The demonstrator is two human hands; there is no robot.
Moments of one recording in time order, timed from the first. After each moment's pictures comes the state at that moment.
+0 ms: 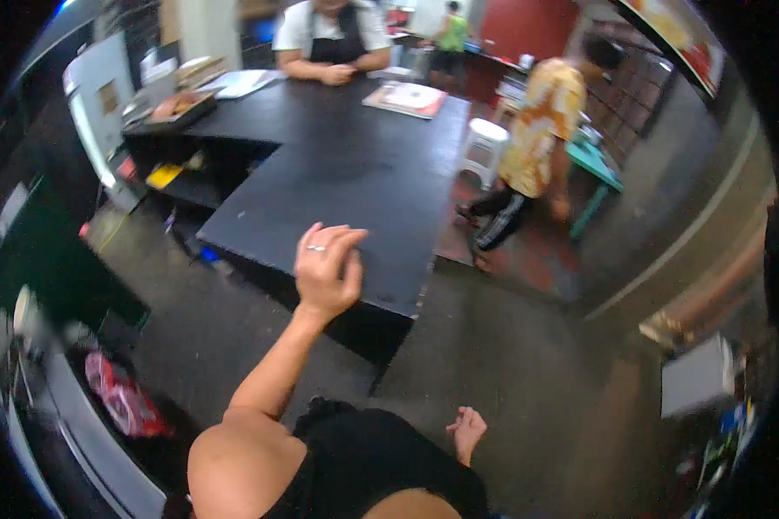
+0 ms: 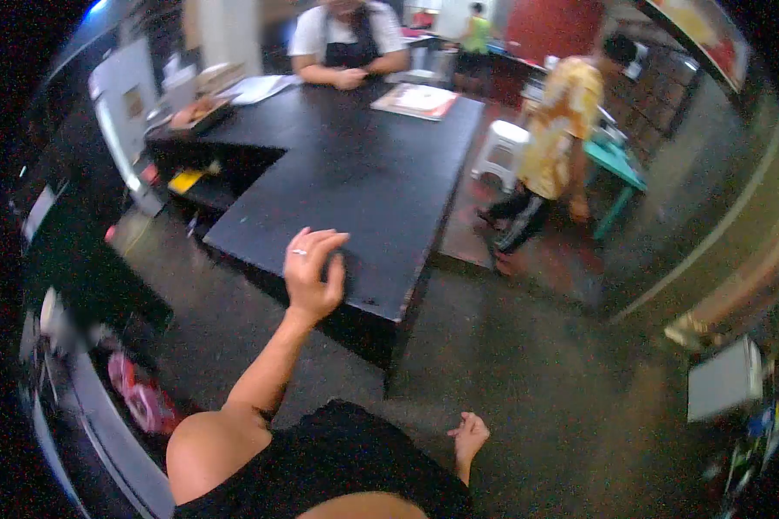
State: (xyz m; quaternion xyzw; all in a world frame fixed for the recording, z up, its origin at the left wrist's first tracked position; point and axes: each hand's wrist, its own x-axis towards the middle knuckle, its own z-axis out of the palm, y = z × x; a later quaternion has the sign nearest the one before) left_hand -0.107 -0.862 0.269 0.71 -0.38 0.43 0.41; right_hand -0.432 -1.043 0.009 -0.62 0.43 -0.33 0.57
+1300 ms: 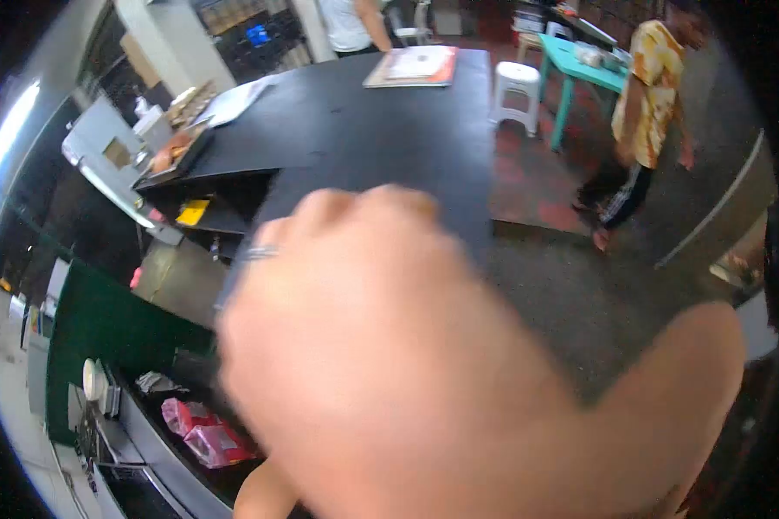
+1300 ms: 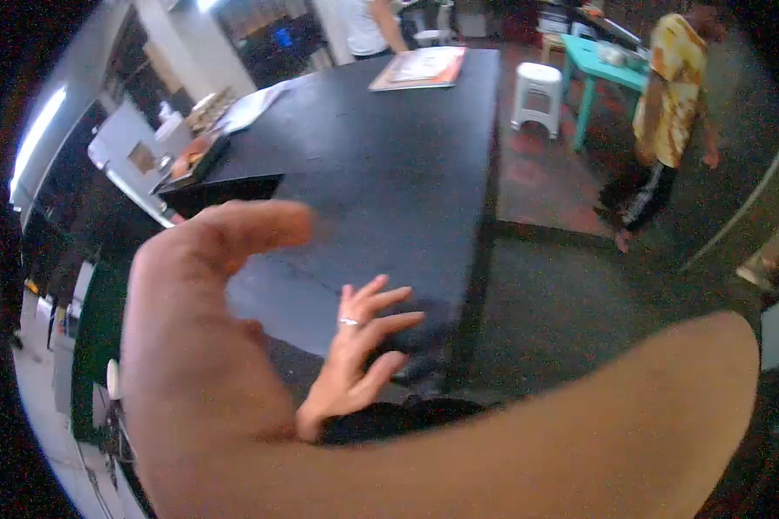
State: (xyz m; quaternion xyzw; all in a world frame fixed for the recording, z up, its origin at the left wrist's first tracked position) left_hand -0.107 -0.887 0.302 0.76 -0.53 0.00 0.38; right_hand -0.161 -0.957 0.496 -0.94 -0.32 -0.10 -0.05
